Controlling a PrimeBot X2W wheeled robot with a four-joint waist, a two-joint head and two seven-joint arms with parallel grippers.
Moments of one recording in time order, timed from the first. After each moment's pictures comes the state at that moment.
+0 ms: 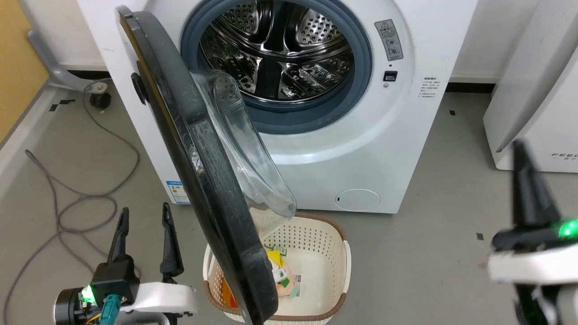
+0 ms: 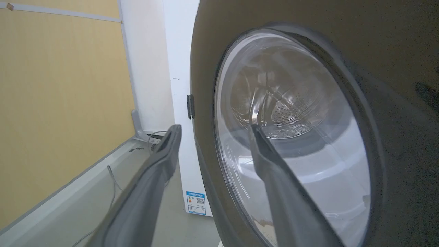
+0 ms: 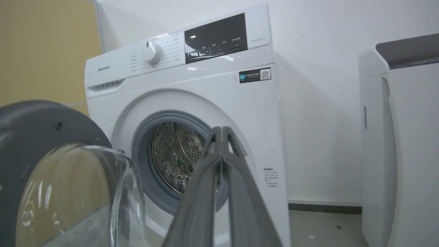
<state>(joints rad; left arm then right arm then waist) -0.02 0.05 0.00 0.03 -0.06 0.14 -0.26 -0.17 -0.22 0.02 -0.06 0.54 0.13 -0.26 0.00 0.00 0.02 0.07</state>
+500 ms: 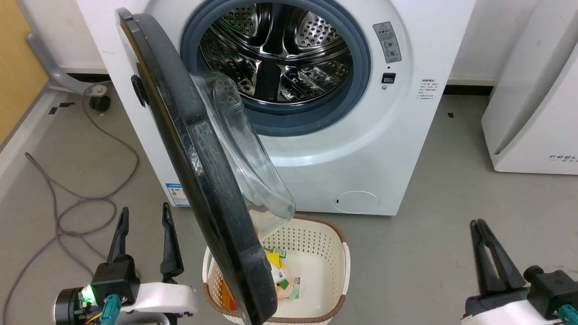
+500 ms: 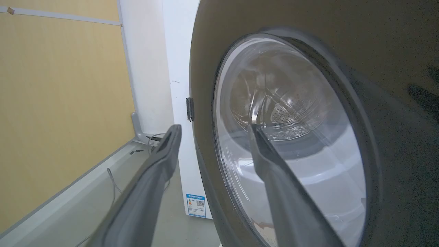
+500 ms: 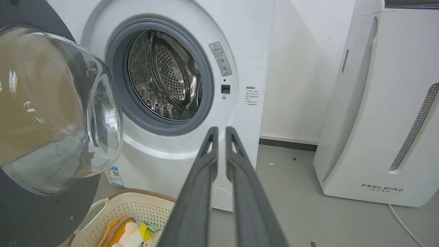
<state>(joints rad) -0.02 0.05 0.00 0.03 -0.06 0.14 -0.26 0.04 -0.08 -0.05 0.02 0.07 0.13 -0.26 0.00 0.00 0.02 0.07</state>
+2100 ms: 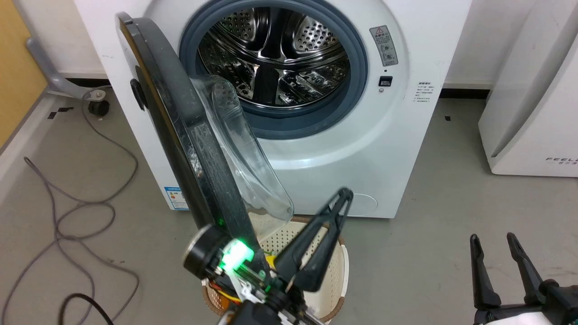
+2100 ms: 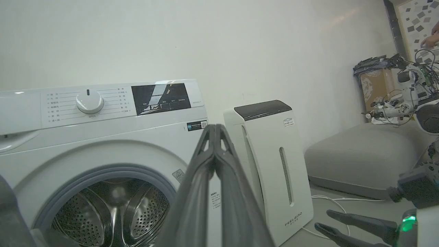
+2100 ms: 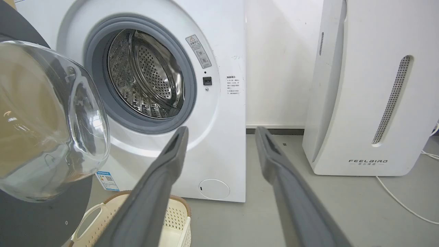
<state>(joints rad) -0.13 0.08 -0.55 -0.35 0.03 -0.01 -0.26 0.09 -0.05 -0.10 0.03 0.12 0.13 -0.26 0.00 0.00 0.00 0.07</state>
